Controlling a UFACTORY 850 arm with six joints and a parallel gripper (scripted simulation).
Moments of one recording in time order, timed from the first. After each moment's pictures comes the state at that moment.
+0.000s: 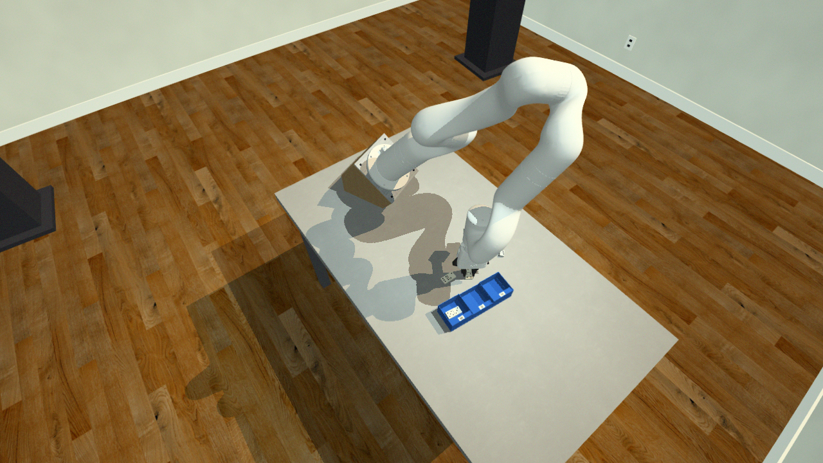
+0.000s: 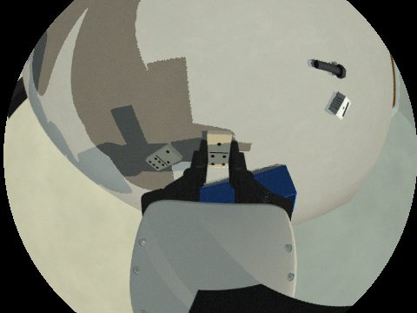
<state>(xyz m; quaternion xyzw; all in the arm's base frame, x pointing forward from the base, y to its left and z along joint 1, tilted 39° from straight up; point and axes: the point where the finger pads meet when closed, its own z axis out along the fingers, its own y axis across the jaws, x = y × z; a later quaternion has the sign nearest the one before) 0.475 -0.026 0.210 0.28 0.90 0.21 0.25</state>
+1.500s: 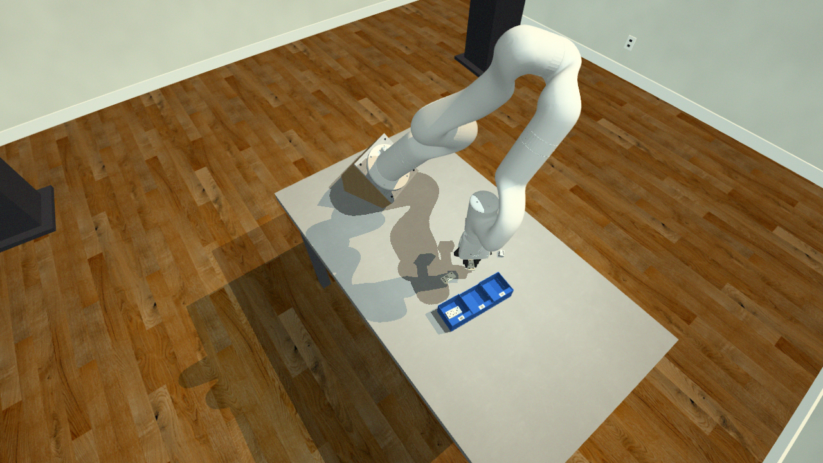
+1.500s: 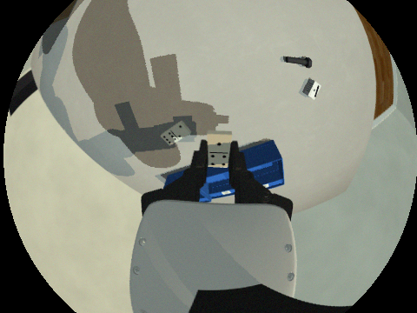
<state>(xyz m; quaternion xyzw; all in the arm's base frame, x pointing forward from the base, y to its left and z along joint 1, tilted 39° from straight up) 0.440 -0.040 0.257 0.28 0.90 0.21 0.25</state>
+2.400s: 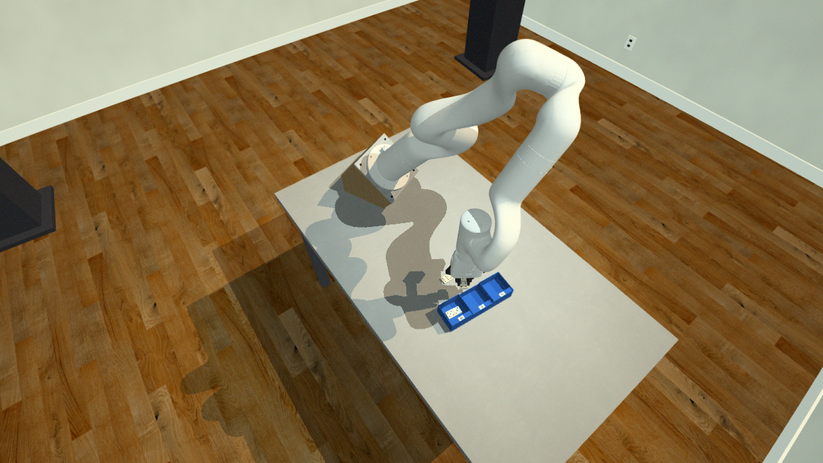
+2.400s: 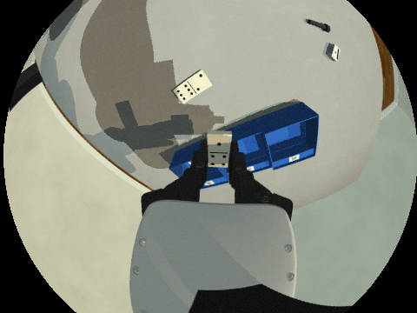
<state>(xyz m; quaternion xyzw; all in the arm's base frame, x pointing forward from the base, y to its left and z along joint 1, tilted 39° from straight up) 0.474 -0.114 0.269 0.28 0.90 0.21 0.26</state>
